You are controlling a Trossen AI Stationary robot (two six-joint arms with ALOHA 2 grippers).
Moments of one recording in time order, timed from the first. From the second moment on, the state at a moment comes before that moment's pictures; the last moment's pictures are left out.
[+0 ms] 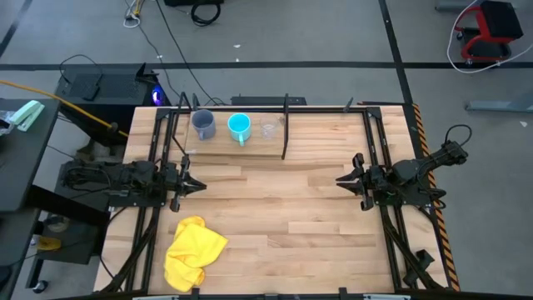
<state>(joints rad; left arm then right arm) -0.15 0.03 0.06 -0.11 -0.06 -0.01 0.41 0.01 0.02 0.06 0.37 0.00</state>
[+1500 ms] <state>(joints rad) -0.15 0.03 0.06 -0.11 -0.06 -0.01 0.41 0.01 0.02 0.06 0.37 0.00</state>
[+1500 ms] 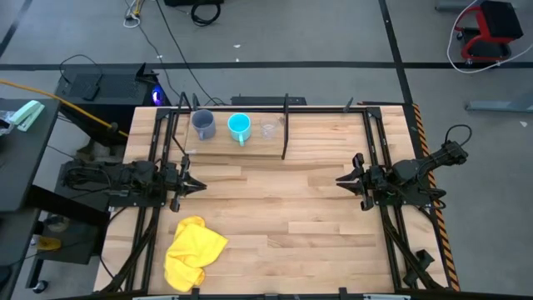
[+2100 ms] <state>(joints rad) -0.15 0.03 0.06 -0.11 -0.06 -0.01 0.41 0.01 0.02 0.06 0.37 0.00</state>
